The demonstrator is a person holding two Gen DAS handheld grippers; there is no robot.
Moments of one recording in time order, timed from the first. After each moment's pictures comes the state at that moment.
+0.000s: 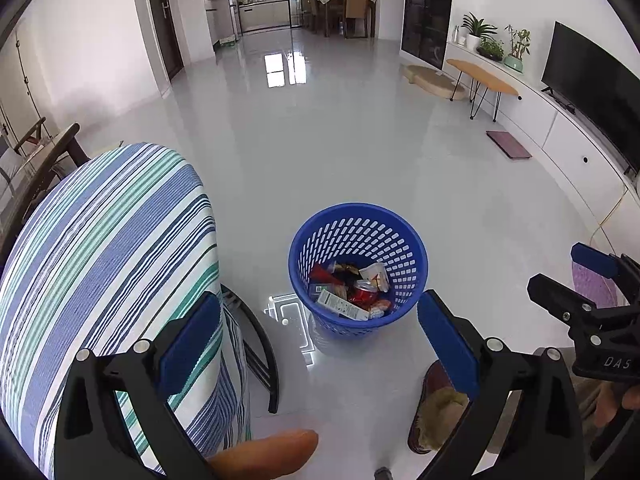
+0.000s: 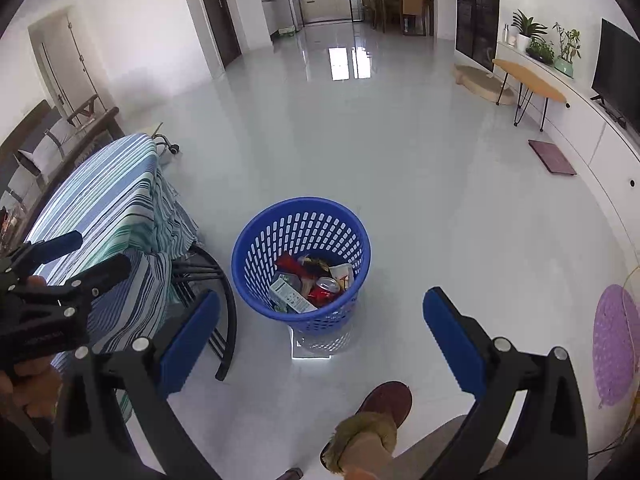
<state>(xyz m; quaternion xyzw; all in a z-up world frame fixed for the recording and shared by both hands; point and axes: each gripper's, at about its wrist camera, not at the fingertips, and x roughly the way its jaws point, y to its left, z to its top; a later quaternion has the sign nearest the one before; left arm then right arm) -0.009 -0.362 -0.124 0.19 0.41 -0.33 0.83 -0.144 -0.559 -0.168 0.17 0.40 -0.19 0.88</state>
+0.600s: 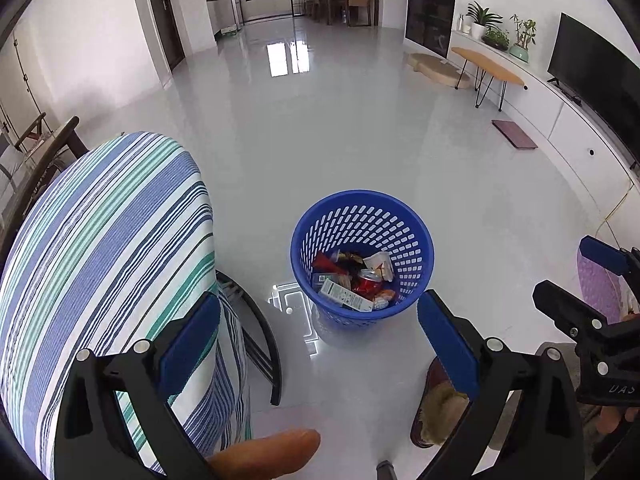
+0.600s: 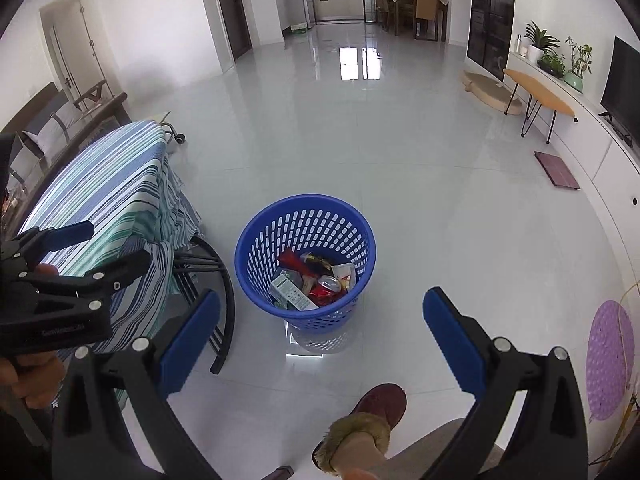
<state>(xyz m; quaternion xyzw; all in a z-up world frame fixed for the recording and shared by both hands) -0.007 -0.367 -0.137 0.20 0.43 -0.32 0.82 -0.138 -0.549 -0.168 0.15 0.41 -0.18 0.88</state>
